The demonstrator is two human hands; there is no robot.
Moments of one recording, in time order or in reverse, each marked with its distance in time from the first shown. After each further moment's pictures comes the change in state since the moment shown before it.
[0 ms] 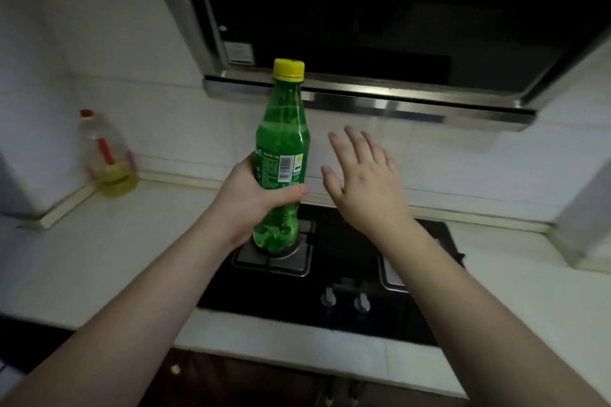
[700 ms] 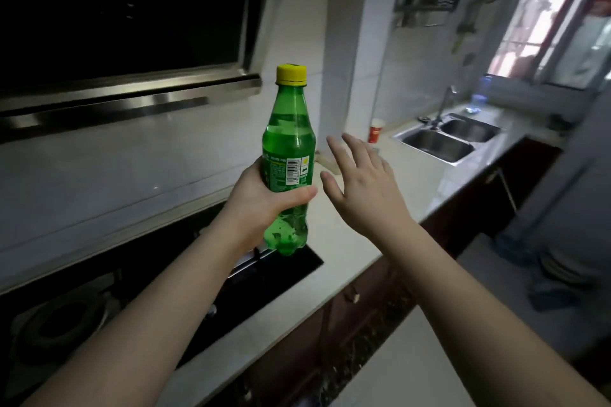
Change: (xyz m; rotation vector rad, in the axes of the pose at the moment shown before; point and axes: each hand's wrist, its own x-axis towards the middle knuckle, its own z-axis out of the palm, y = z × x) left_hand -0.030 0.006 0.275 -0.191 -0.788 0.014; right_hand -0.194 0.171 -0.130 -0.372 0.041 0.670
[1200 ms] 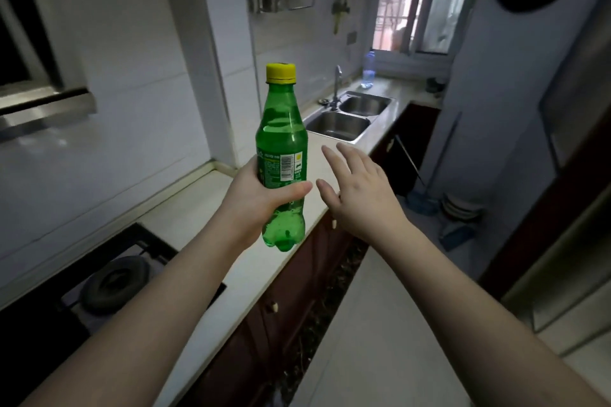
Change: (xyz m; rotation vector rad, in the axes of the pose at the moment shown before) left_hand 0.078 -0.020 0.223 -0.061 -0.321 -0.038; right_hand -0.051 0.218 -0.037 -0.123 -0.019 0.280
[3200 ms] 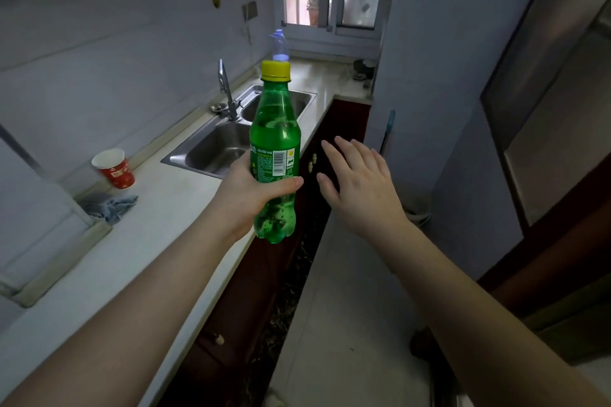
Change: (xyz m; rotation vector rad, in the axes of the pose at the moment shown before) left_hand 0.499 -0.124 0.308 -0.007 -0.219 -0.090; right_hand 0.286 0.466 0.116 -0.123 0.043 0.187
